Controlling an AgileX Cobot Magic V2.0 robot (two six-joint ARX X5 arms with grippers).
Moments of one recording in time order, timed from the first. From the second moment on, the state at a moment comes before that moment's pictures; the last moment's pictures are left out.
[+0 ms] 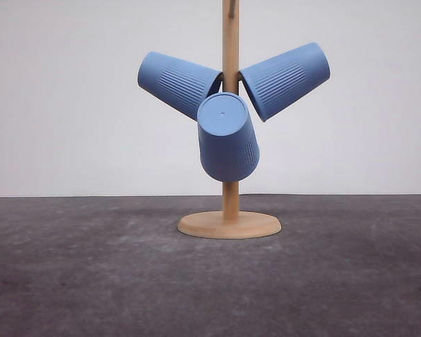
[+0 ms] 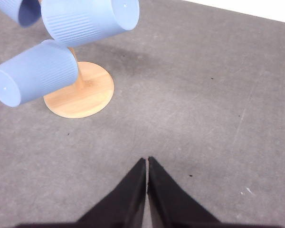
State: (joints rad) left_arx -0.02 0.00 0.03 -0.18 0.00 -0.10; right_arx 0.26 0.73 1.13 -0.98 -0.03 0.00
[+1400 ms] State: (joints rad) left_arx -0.02 0.00 0.03 -0.18 0.00 -0.15; right_arx -0.03 0.26 0.32 -0.19 0.06 -0.03
